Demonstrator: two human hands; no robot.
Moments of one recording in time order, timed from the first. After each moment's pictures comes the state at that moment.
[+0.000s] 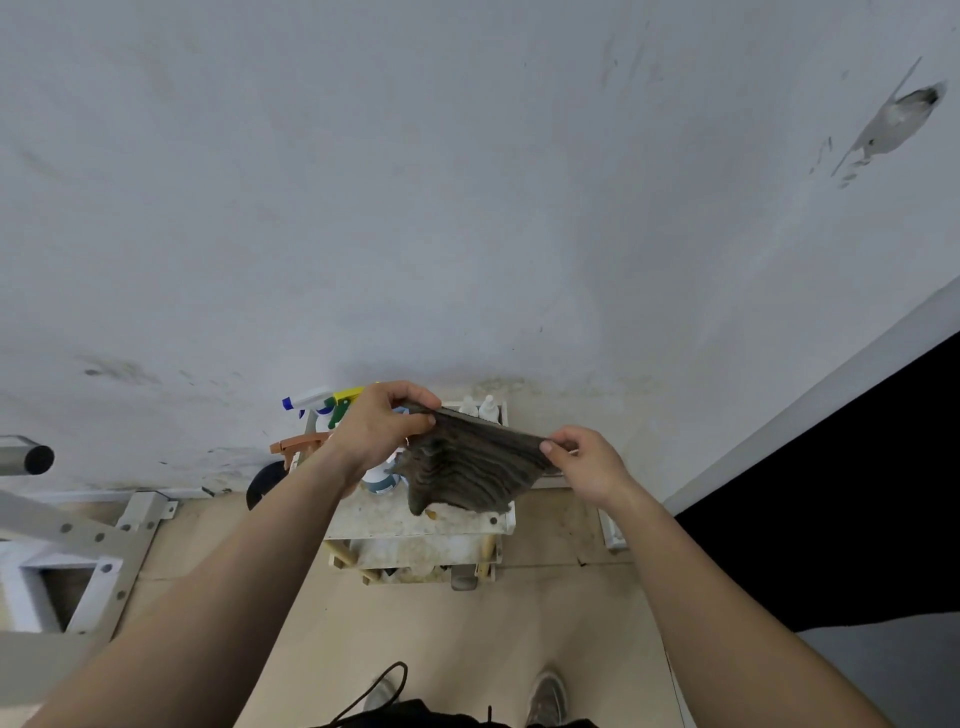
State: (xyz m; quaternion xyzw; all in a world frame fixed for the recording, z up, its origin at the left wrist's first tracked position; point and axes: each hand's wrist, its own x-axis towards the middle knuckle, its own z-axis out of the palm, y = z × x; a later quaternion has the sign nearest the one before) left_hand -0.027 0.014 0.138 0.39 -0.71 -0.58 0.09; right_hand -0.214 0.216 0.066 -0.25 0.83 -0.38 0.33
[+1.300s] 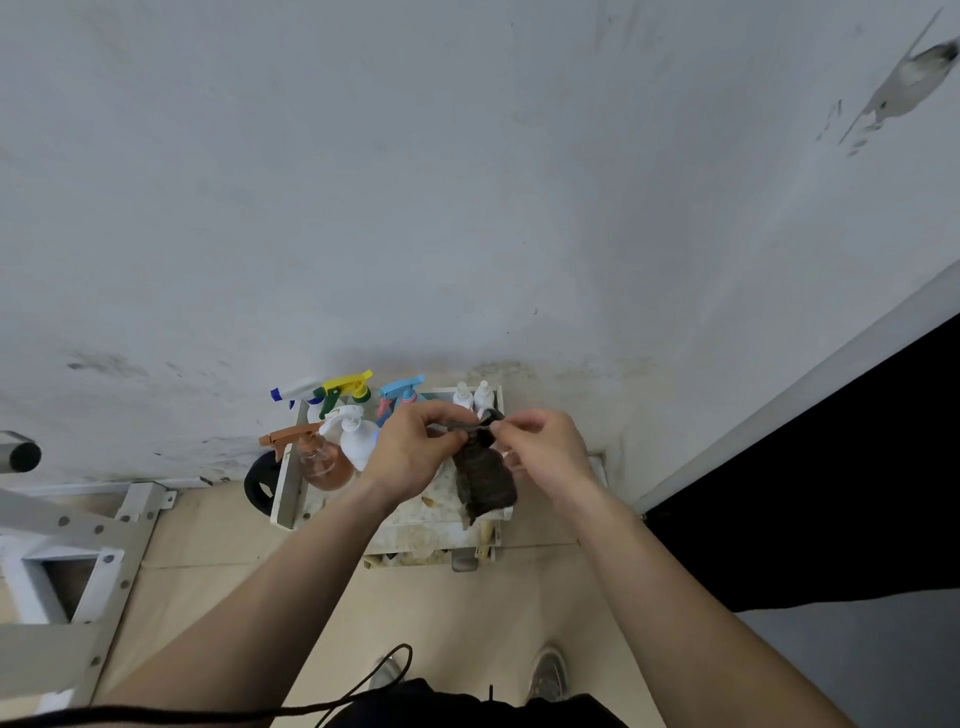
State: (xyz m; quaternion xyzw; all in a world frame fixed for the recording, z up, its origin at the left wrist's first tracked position) left_hand -0.040 0.058 0.116 0.35 -0.78 -0.51 0.09; right_hand -0.163 0.185 0.107 -0.12 0.76 -0.51 0.38
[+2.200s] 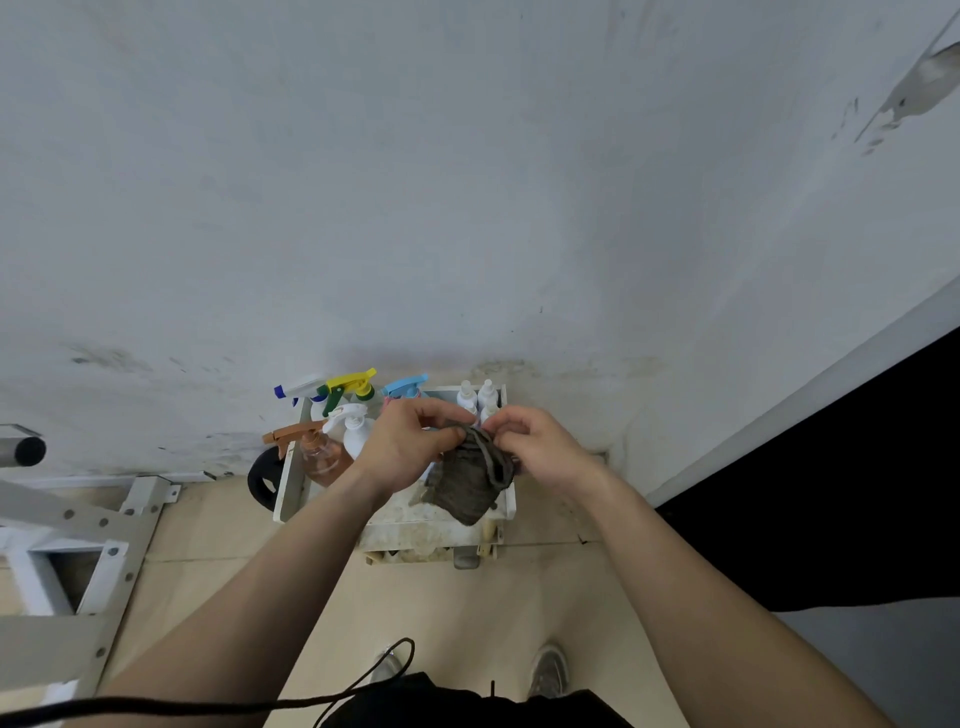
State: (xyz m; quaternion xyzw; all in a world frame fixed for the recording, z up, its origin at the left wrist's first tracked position) left_hand -0.039 0.046 0.120 0.36 -0.75 -0.55 0.07; right_hand -0.180 0.176 0.093 -0.27 0.68 -0.48 0.48
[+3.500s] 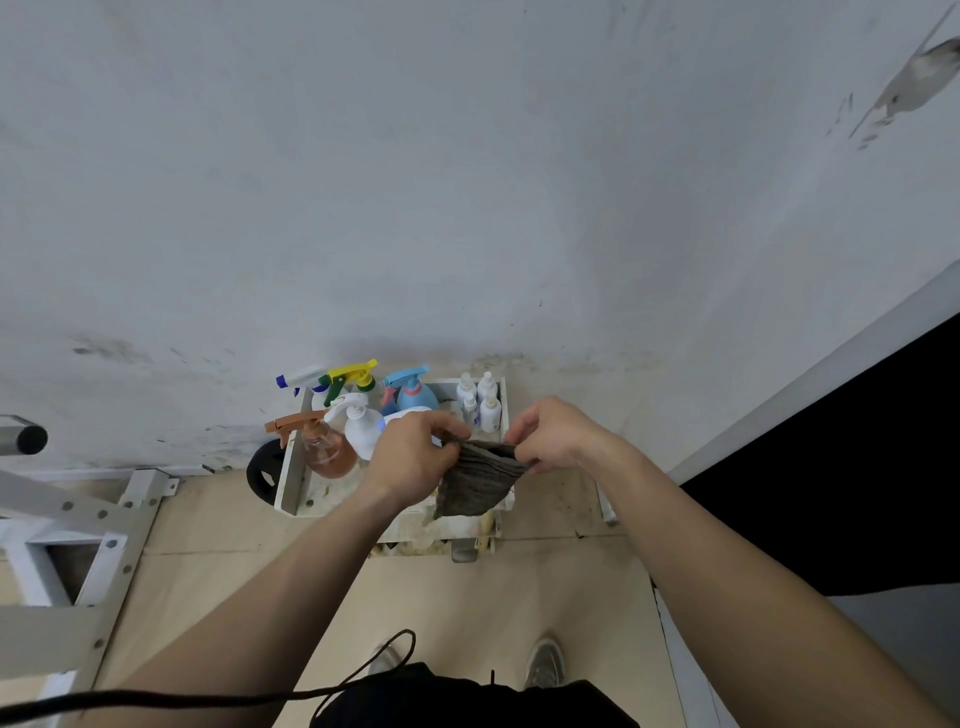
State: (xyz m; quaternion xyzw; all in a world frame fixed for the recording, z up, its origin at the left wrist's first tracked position) left_hand -0.029 0.061 0.094 0.35 -0.86 -0.37 0.05; right_hand -0.199 0.179 0.101 -0.28 0.80 -0.26 0.47
